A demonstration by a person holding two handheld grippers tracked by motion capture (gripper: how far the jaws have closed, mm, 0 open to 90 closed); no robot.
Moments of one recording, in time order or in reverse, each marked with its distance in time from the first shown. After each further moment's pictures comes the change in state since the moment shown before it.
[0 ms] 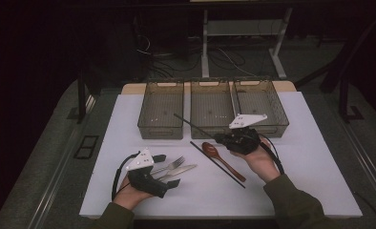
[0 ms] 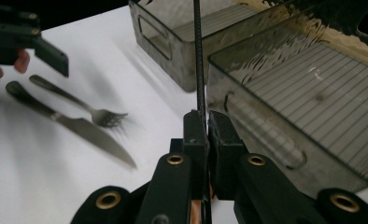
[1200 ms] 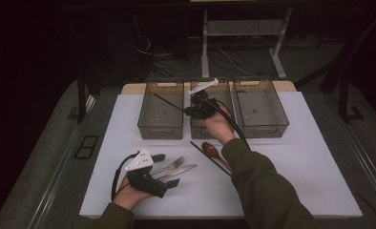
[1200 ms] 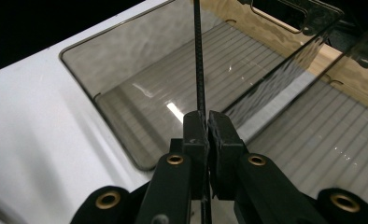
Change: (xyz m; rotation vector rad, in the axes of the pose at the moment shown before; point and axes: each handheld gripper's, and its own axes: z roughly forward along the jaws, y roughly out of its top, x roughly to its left) left arm 0.000 0.001 -0.002 -0.010 0.011 0.011; right arm -0.020 0.098 0.107 0.113 -0.053 0.069
